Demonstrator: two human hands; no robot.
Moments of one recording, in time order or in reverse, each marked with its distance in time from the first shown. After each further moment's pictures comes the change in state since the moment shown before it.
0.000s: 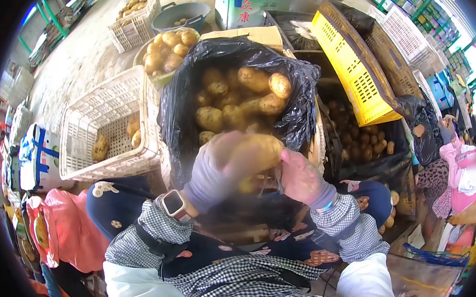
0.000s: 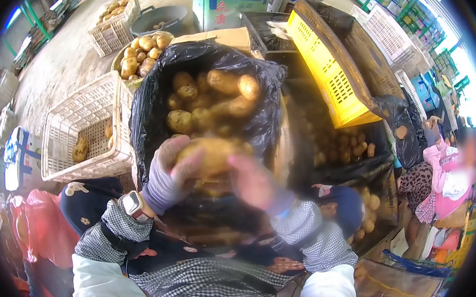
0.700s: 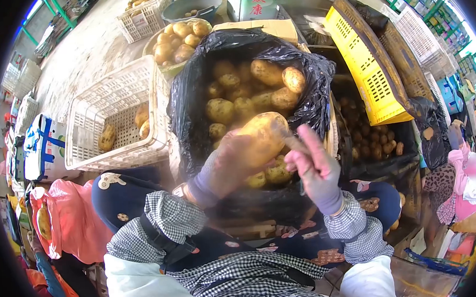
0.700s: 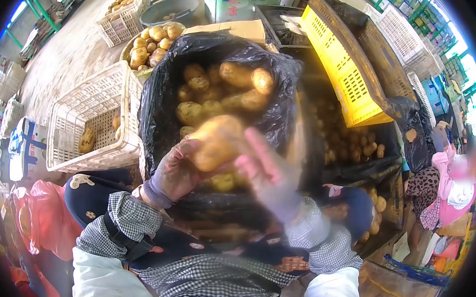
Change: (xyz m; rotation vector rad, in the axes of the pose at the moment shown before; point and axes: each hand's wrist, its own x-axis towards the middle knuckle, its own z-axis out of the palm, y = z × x) left_hand 0.010 0.013 -0.007 -1.711 -0.033 -1.002; right_hand -0.009 0.019 -0.001 -0.956 0.358 -0.689
